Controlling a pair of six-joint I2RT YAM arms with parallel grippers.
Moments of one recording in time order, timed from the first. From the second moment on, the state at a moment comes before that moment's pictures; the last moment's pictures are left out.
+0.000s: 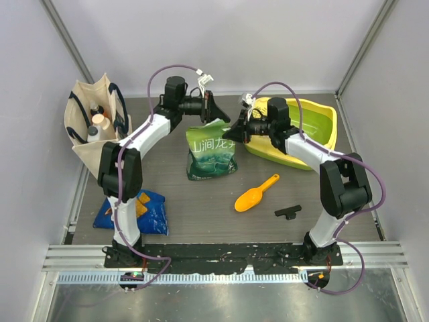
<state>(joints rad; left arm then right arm) -0.36 1.98 1.63 0.07 1.13 -0.31 0.35 1.72 1.17 0.25 -0.98 -0.01</state>
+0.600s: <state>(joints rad) -0.26 2.11 1.85 -0.09 0.94 -0.07 0.35 1.72 1.19 0.20 -0.99 -0.03</state>
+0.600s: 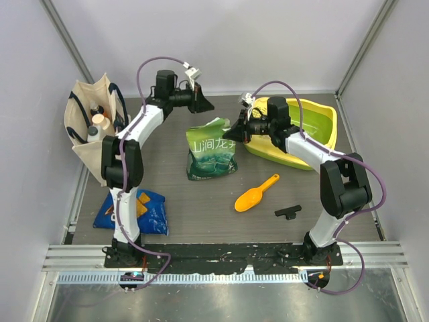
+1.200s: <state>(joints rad) -0.36 2.11 1.70 -0.11 1.06 -0.01 0.34 1.74 1.20 0.19 -1.00 -0.02</state>
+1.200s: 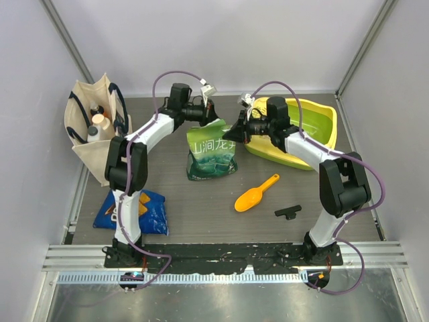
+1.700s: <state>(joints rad) -0.36 2.08 1.65 -0.02 1.09 -0.14 0.34 1.74 1.20 0.19 -0.98 -0.03</state>
